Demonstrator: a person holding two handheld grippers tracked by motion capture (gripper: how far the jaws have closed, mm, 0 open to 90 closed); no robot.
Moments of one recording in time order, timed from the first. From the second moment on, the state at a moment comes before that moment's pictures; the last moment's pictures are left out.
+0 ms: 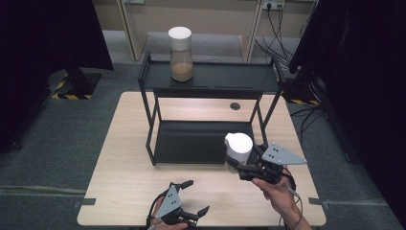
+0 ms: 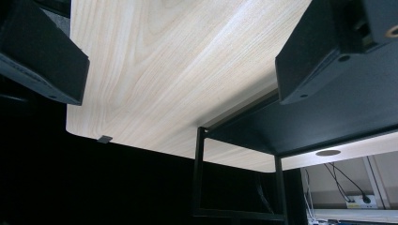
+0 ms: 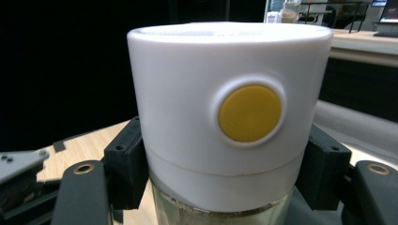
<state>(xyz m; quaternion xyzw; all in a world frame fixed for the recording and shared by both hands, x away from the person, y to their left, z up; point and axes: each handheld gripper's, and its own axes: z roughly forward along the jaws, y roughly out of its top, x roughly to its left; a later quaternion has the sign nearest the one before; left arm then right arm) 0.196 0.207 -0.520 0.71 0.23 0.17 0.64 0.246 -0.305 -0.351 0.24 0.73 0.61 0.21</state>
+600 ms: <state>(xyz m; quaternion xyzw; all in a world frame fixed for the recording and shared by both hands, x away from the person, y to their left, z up) 0.196 0.208 -0.521 0.71 0.23 0.18 0.64 0.266 -0.297 -0.293 0.22 0.72 0.62 0.21</state>
